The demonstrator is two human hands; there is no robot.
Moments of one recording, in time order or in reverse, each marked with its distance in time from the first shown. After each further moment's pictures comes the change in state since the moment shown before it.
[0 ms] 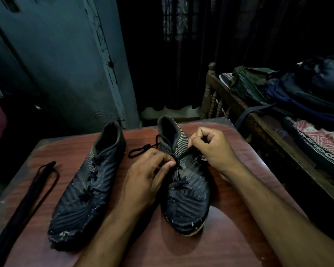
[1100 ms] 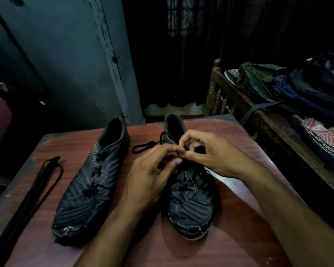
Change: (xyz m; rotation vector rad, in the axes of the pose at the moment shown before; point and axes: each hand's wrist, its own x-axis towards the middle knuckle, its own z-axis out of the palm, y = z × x) left_hand 0.001 0.010 -0.006 -0.133 0.027 0.022; right_hand -0.012 -0.034 -0.007 -0.426 -0.490 -0.091
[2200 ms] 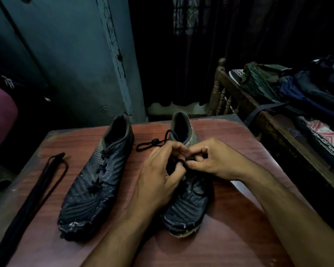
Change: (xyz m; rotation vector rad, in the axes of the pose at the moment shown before) left_hand -0.002 0.001 0.014 0.036 0.041 -0.054; right_hand 0.003 0.009 0.008 -0.006 -0.102 0.042
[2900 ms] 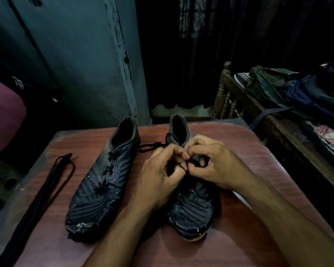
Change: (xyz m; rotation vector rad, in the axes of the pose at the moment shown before) left_hand 0.003 -0.006 -0.017 -0.083 -0.057 -0.050; right_hand 0.006 -0.001 0.019 -0.225 0.274 -0.297
